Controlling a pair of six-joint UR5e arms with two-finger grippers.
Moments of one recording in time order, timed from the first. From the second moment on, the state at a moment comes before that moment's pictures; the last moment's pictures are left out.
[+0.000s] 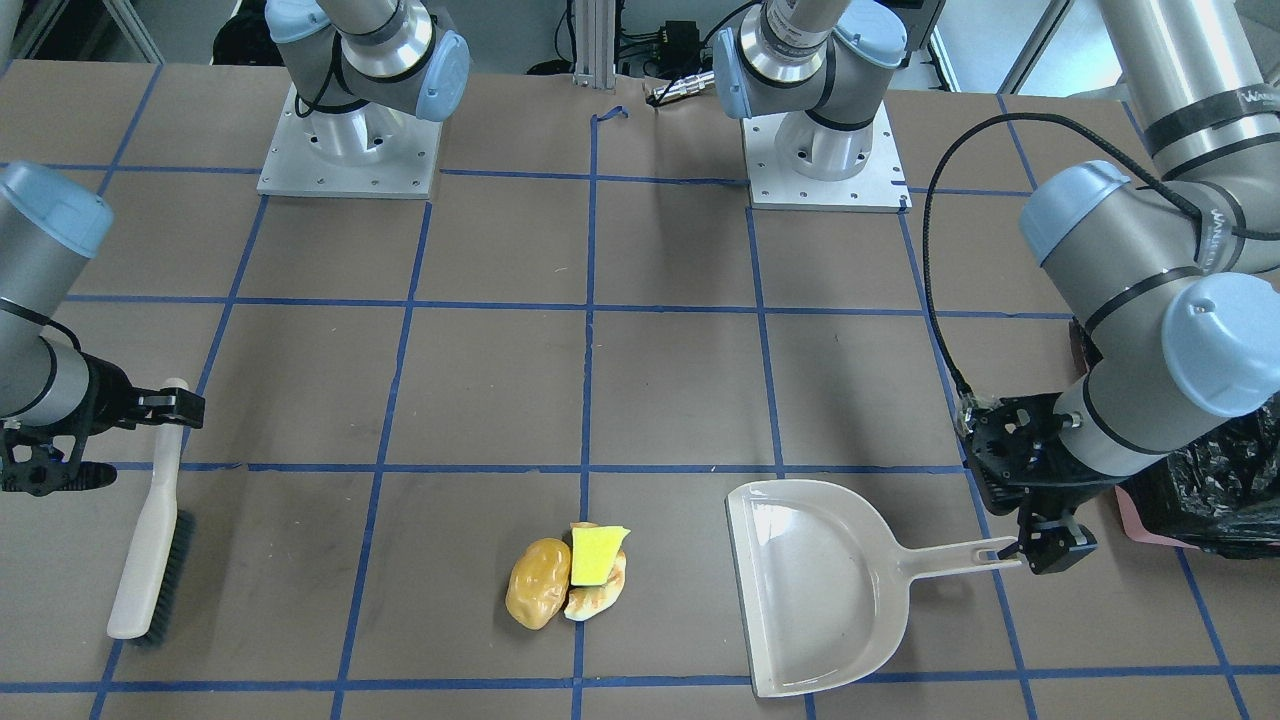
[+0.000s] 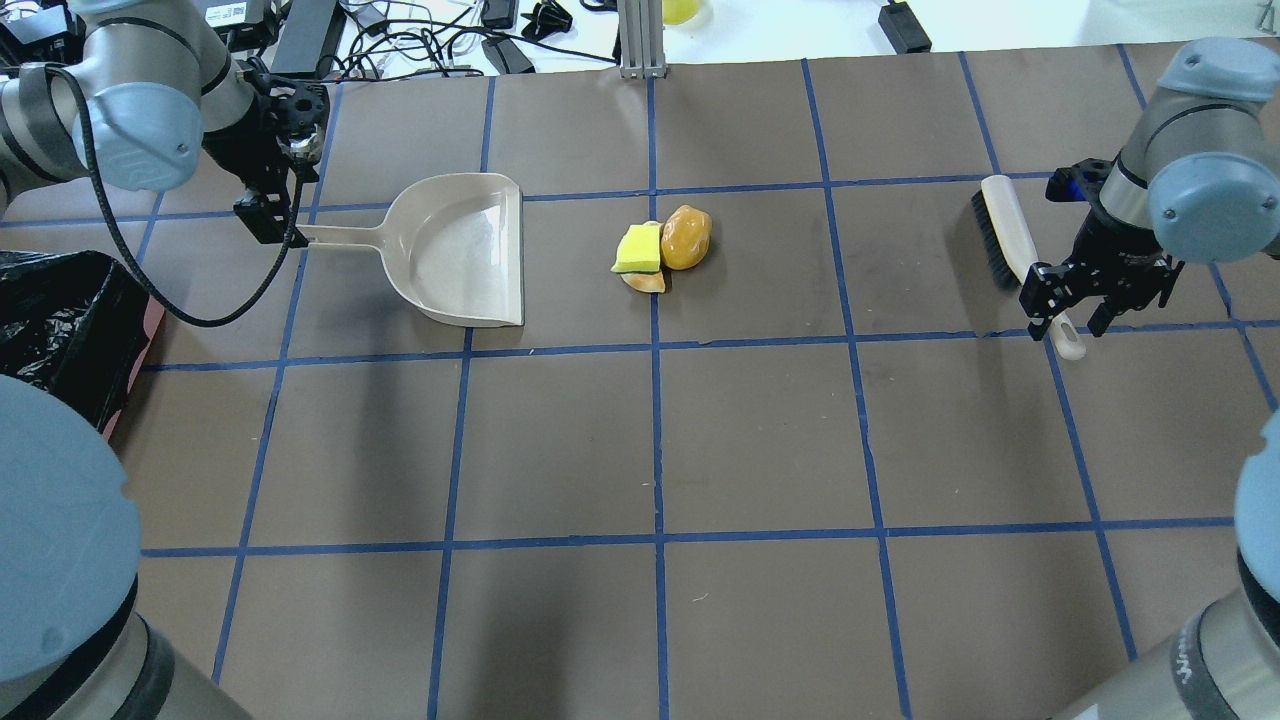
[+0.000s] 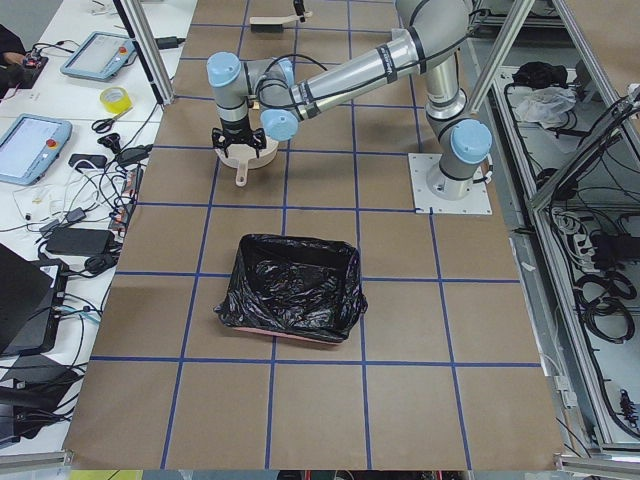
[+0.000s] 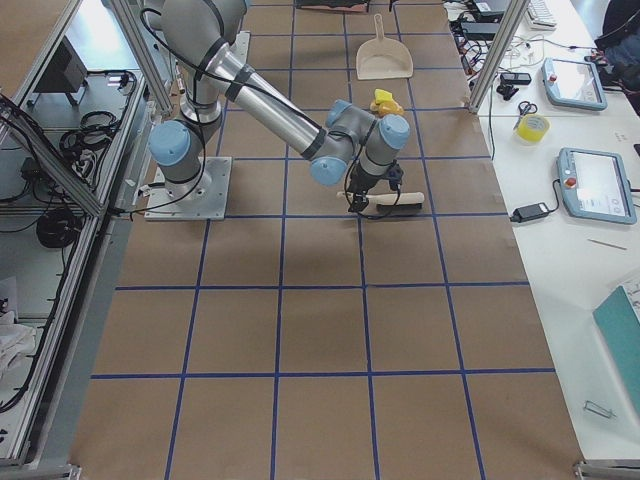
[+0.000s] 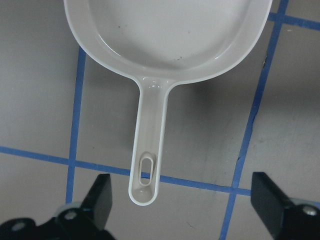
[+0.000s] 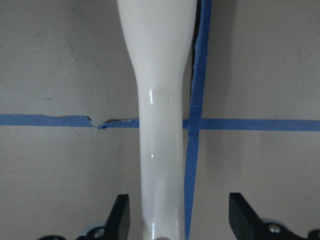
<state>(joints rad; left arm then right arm) -1.34 -2.05 -1.46 -1.19 1.57 1.78 1.18 -1.18 1.76 -1.91 -1.66 -0.41</state>
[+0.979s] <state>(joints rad) -1.34 -2.13 -1.45 -1.17 1.57 1.76 1.18 -1.19 1.75 -1.90 -1.65 -0.40</state>
